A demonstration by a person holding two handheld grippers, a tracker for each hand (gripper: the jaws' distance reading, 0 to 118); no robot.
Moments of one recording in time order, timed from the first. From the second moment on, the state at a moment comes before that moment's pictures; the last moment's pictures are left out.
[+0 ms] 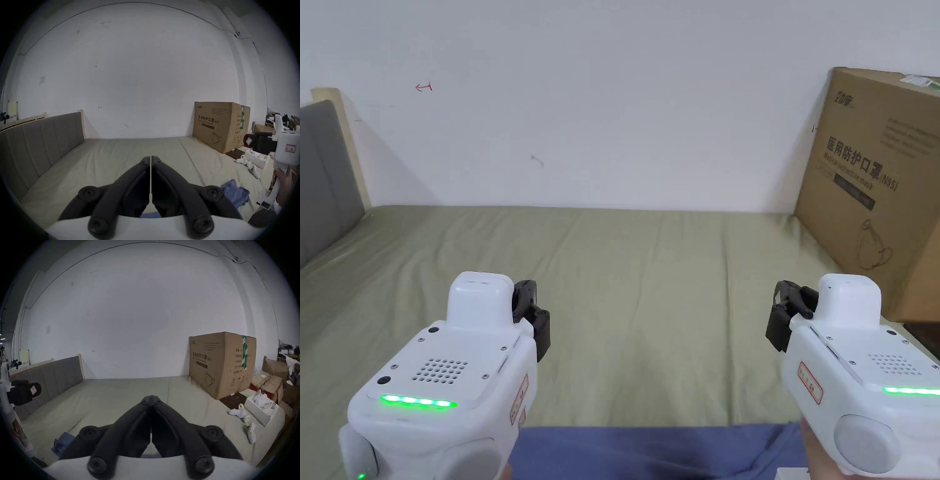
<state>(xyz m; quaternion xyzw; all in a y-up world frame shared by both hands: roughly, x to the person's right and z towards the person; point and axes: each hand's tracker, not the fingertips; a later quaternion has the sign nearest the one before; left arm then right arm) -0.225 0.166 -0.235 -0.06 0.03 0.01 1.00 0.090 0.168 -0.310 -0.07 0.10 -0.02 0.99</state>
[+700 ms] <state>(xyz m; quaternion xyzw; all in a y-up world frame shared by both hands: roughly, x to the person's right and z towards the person) -0.478 -0.031 -0.264 -0.46 -0.13 0.45 0.76 0.102 0.136 -0.344 -0.19 0.10 0.03 0.98</state>
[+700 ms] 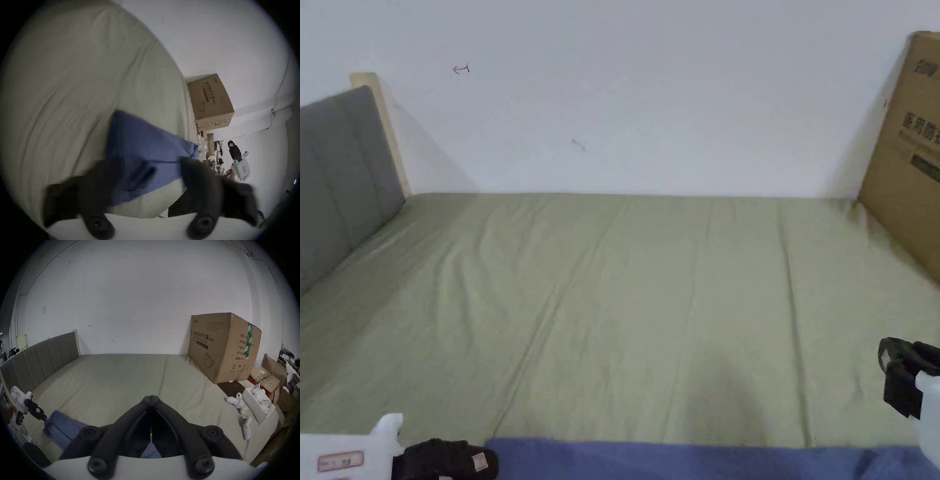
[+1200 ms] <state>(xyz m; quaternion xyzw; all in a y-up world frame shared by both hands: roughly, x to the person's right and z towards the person) -0.463 -0.121 -0.310 -0.37 -0.30 0.59 0.65 0.085 0.130 -0.352 -0.24 0.11 0.03 0.96</state>
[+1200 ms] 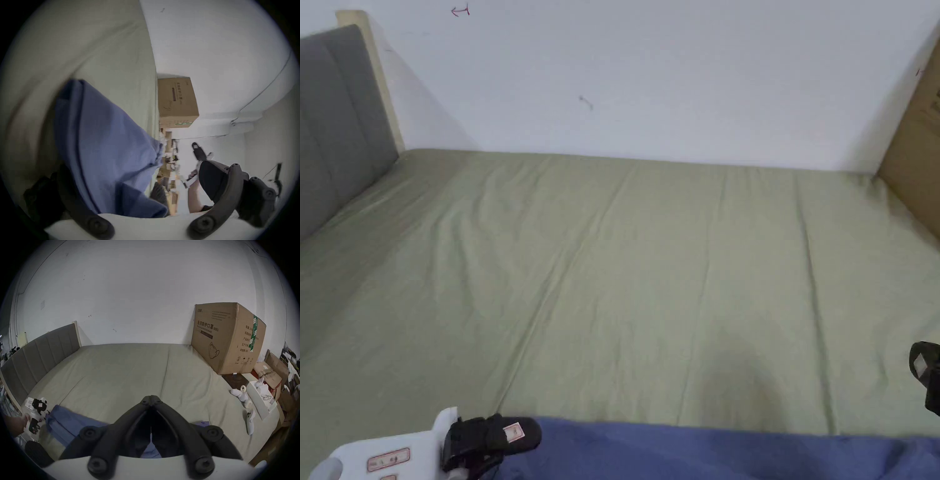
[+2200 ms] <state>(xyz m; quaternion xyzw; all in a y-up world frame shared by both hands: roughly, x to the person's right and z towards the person) -0.373 0.075 -0.282 -0.53 0.08 -0.05 0.84 0.110 0.131 -0.331 -0.23 0.15 0.01 0.96</state>
